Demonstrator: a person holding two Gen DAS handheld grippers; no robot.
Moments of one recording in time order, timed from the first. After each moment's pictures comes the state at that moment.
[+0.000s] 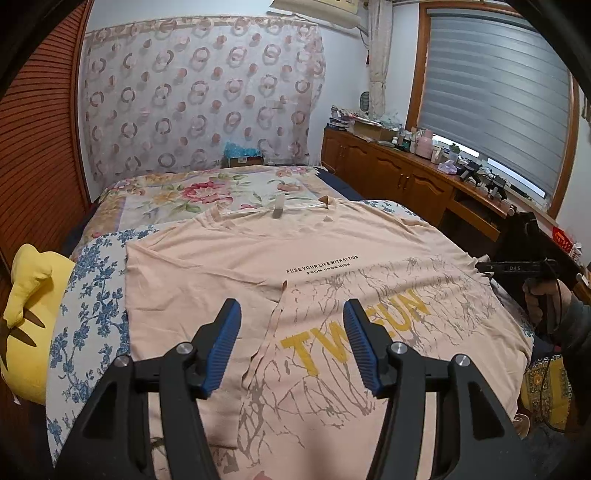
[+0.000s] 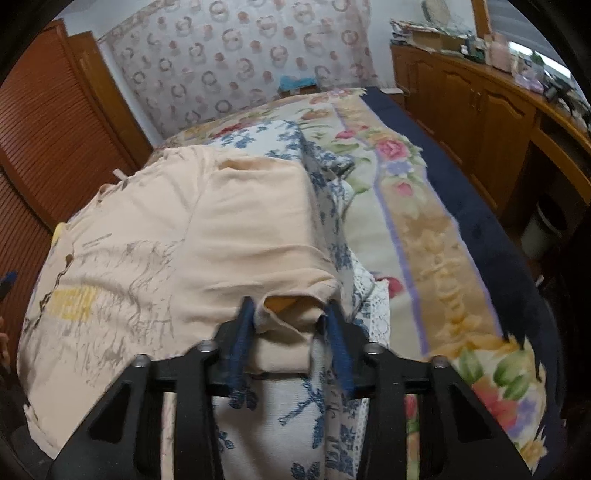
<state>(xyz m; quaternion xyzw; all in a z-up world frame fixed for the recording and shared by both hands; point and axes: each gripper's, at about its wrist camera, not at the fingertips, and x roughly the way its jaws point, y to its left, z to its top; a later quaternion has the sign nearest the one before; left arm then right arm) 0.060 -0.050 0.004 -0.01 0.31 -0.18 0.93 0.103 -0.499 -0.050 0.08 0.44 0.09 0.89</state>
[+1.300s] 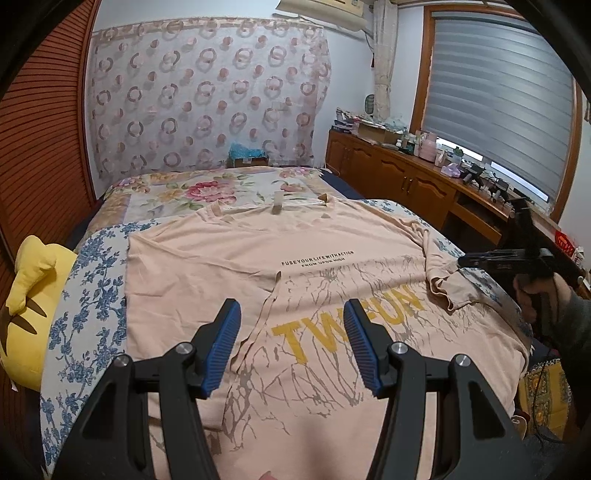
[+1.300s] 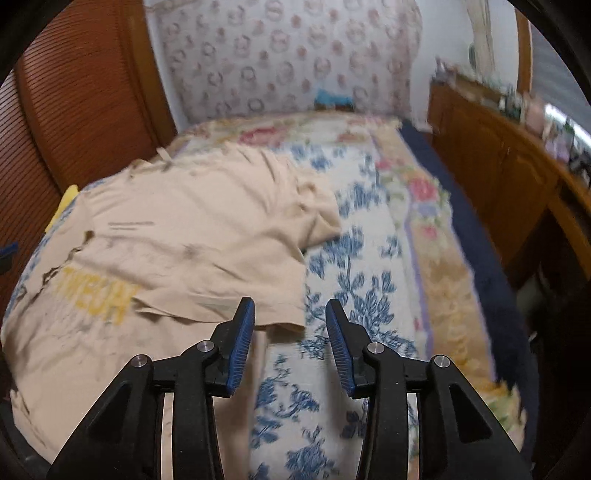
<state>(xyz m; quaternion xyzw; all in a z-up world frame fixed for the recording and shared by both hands) 0.043 -0.060 0.000 -0.02 0.31 -0.16 0.94 0.118 -0.424 -0.037 0.00 0.42 0.12 0.90</state>
